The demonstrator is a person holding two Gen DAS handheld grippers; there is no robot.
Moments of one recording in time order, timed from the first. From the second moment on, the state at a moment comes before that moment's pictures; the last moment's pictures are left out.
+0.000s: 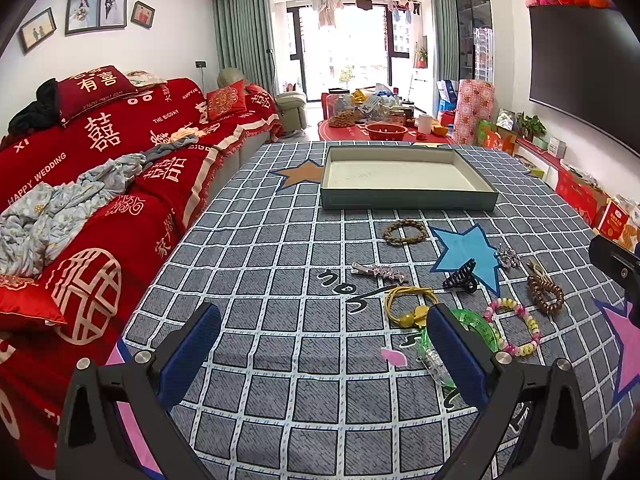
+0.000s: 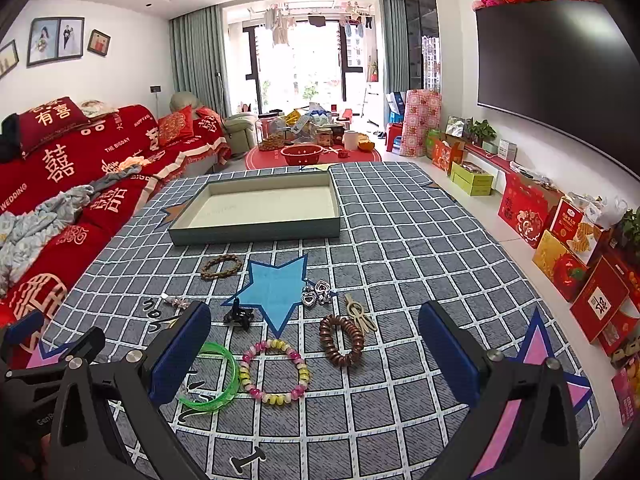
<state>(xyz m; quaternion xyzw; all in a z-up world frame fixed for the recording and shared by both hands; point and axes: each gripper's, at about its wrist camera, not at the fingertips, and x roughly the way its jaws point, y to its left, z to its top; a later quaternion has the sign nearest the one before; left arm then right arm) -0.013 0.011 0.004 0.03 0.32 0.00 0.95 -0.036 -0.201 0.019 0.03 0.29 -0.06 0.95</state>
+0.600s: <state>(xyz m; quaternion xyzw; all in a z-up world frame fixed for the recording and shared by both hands) -0.012 0.012 0.003 0.03 0.33 0.00 0.95 -0.037 -0.201 0.019 0.03 0.29 -0.06 0.95</state>
